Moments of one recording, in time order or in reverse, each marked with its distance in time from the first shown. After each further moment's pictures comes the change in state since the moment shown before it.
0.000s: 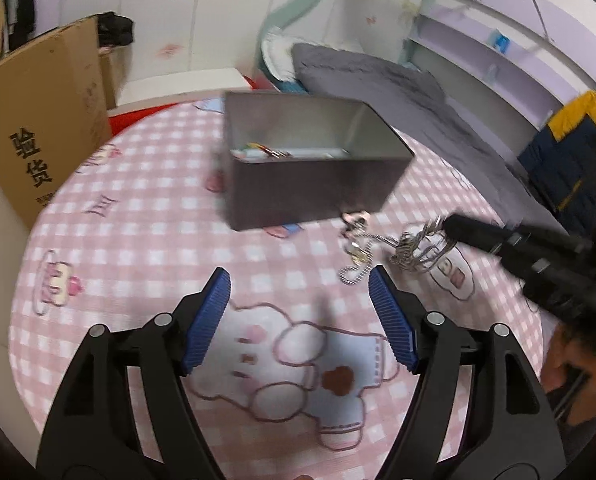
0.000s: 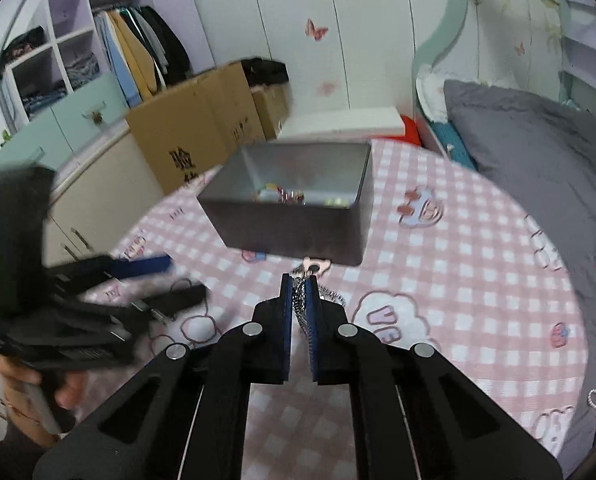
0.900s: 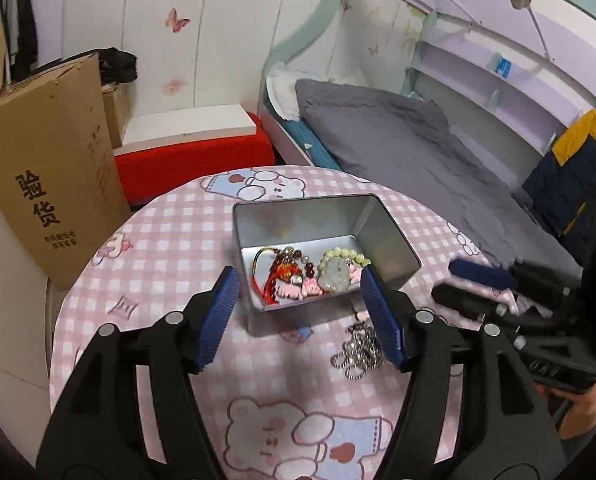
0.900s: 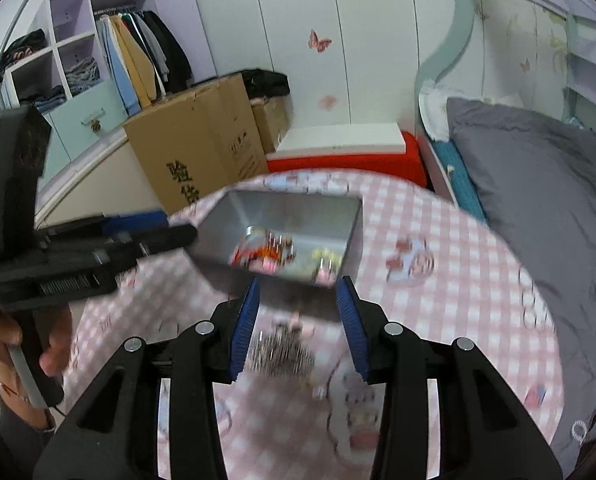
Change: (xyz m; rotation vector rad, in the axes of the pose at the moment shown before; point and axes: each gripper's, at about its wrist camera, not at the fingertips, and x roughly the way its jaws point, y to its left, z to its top) left arm -0.023 0.010 0.064 -0.005 -0.122 0.041; right arm 0.016 -0.007 0.033 -0.023 0.006 -0.002
